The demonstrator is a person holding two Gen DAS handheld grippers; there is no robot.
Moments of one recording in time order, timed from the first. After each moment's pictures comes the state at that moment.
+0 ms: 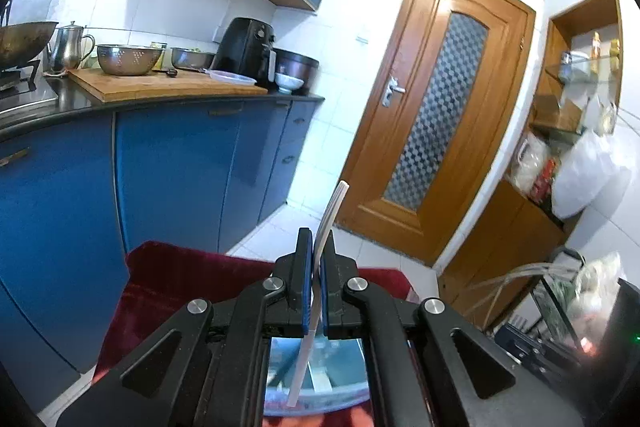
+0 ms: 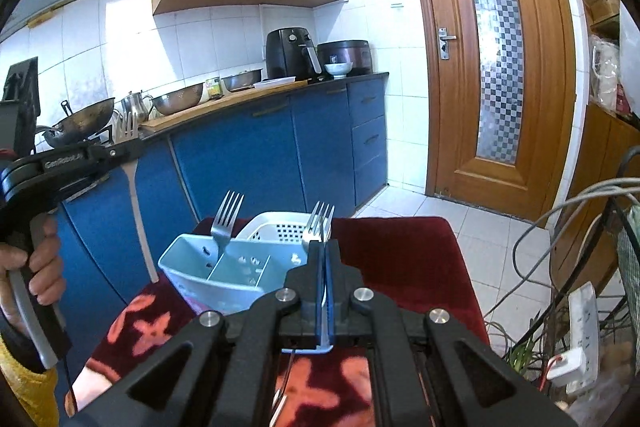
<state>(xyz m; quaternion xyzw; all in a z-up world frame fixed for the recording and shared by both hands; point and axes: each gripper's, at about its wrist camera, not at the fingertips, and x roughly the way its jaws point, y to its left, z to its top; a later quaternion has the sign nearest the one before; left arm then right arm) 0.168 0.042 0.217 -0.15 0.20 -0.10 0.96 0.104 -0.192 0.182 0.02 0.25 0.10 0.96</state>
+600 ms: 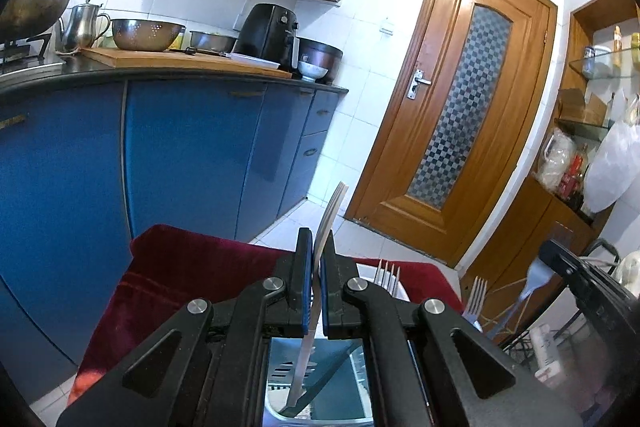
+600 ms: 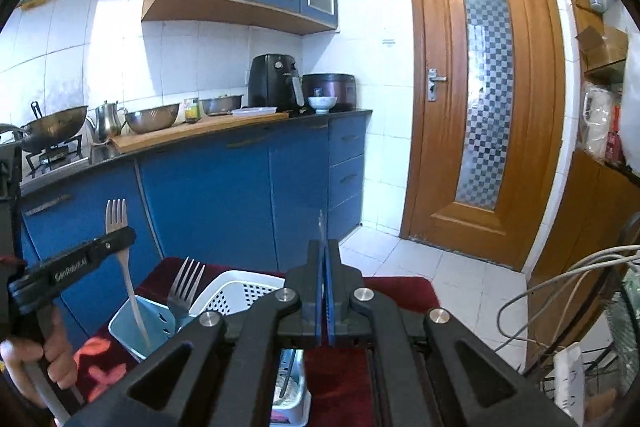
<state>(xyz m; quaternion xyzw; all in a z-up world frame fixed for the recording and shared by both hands) 0.205 0.044 0.140 -0.14 0.21 -0.07 0.96 0.169 -0.165 0.187 -0.02 0.20 0.06 0.98</state>
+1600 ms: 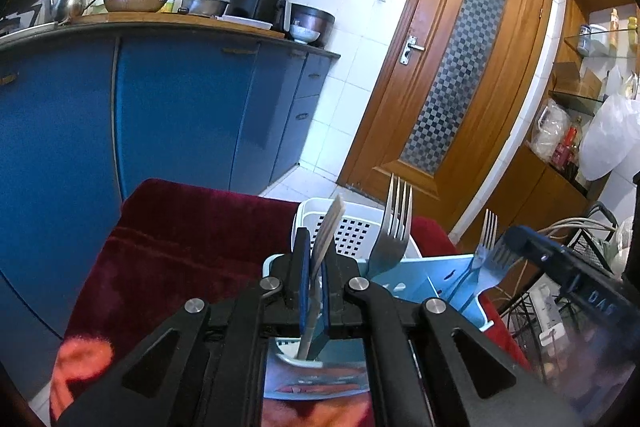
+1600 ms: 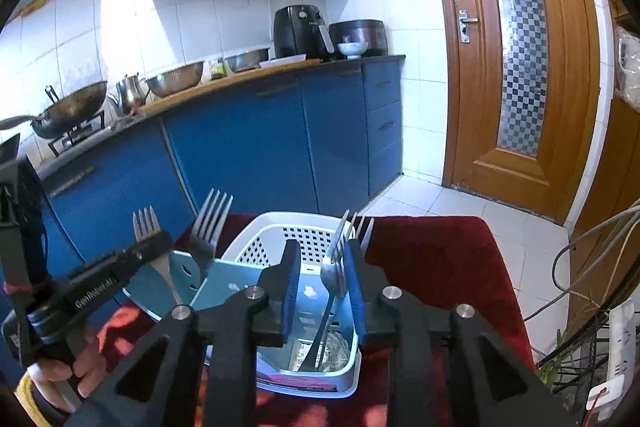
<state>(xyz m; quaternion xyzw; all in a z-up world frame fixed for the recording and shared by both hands) 0.191 0.044 0.094 -0.14 0.27 -0.10 0.95 0.171 -0.163 0.147 0.02 0.28 0.12 0.95</state>
